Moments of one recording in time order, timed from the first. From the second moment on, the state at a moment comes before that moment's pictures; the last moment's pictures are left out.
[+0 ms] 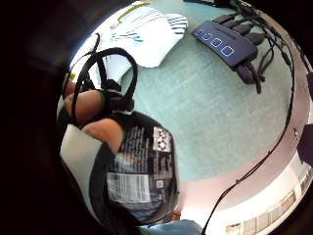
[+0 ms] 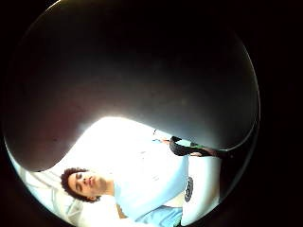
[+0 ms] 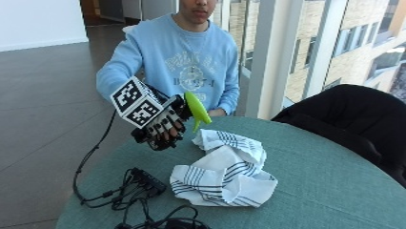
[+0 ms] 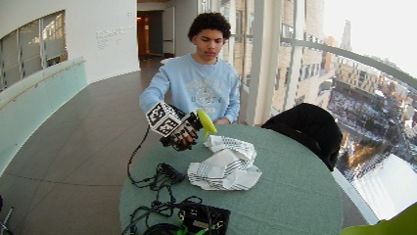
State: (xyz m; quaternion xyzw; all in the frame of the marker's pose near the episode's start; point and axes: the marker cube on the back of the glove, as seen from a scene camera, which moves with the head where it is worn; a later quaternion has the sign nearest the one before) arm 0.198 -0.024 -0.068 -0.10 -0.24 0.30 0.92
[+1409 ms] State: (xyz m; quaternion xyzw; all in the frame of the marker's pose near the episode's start) arm 0.172 -0.032 -0.078 -0.07 -0.27 0.26 0.92
